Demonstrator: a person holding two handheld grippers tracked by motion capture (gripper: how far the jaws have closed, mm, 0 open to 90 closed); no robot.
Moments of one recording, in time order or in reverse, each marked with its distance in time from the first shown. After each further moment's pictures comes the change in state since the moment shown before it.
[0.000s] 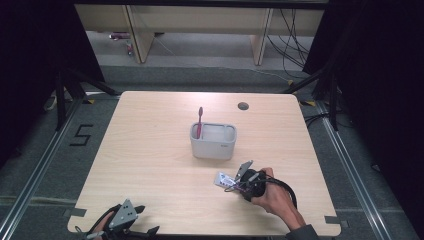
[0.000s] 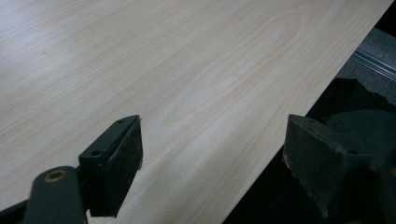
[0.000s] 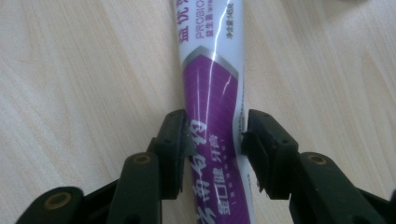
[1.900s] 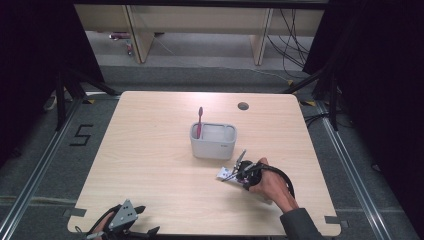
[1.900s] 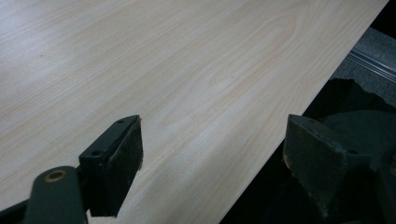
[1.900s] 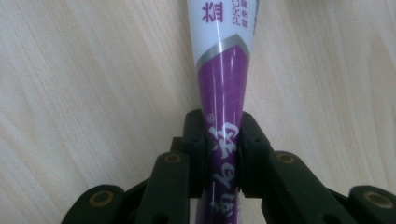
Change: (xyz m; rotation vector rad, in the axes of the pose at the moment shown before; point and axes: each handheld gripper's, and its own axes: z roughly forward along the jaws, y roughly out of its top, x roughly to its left) left arm -0.003 0.000 -0.001 -0.017 -0.022 -0.015; right arm -0.025 0.018 0.011 0.178 0.049 -0.004
